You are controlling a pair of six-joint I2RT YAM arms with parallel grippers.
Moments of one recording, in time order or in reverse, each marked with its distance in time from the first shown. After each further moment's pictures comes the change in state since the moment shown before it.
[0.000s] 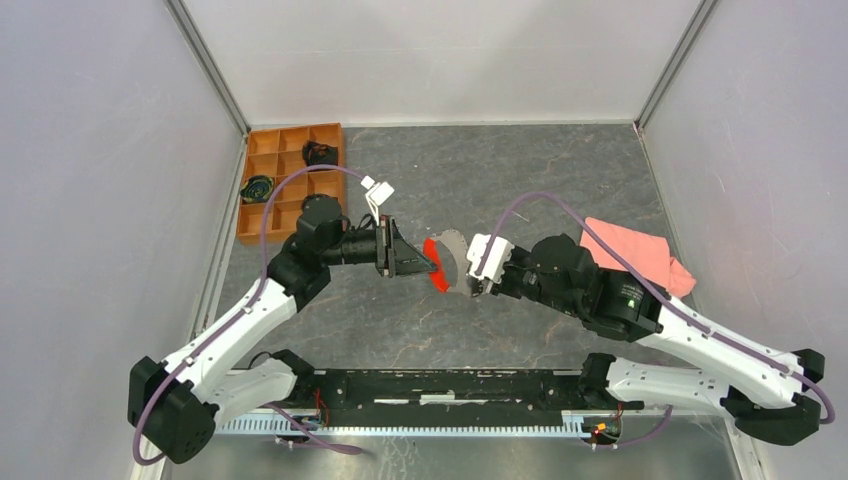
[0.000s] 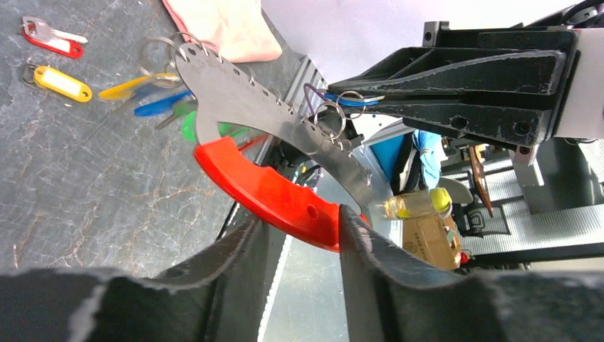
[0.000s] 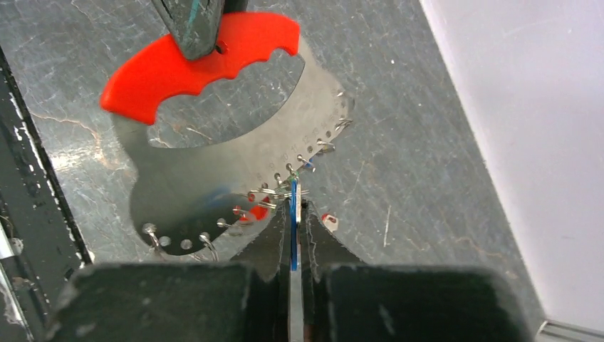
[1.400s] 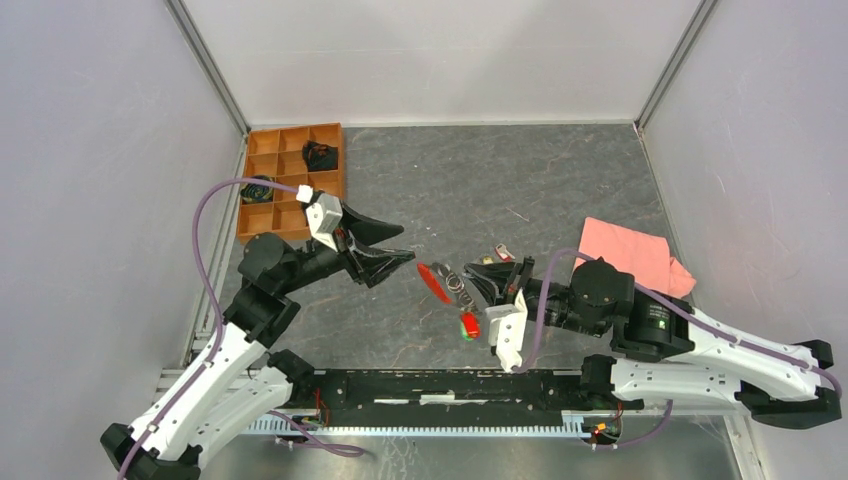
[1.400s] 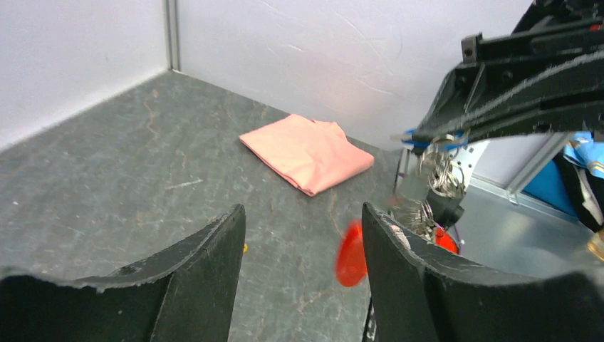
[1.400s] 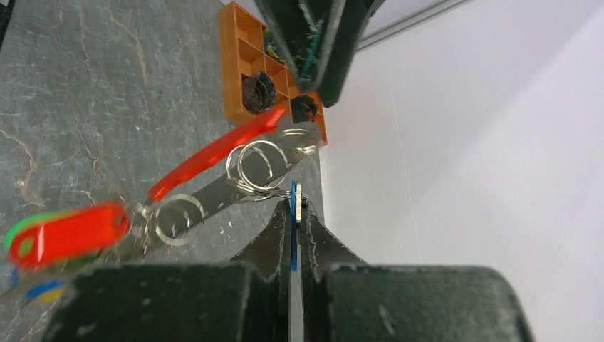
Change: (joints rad) left arm 0.000 -0.326 -0.072 0.158 -0.212 0.430; right arm 0.204 -0.122 -0.020 0.194 -0.105 -0.565
